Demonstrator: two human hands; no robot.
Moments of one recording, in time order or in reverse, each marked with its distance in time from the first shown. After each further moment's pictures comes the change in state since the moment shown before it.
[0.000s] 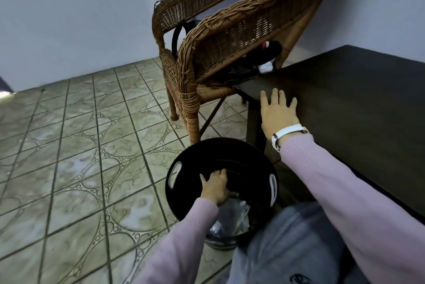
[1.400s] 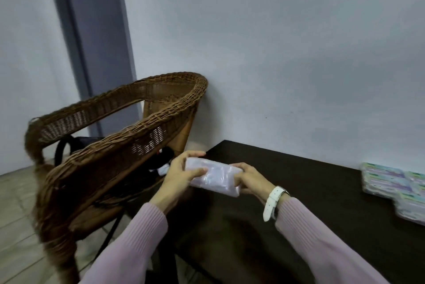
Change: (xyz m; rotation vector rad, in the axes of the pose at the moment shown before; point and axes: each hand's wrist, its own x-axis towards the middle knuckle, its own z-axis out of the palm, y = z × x) left_hand 0.023 0.246 -0.207 -0.984 0.167 0.703; right_hand -0.016 0.204 -0.065 1.452 0.019 0.324
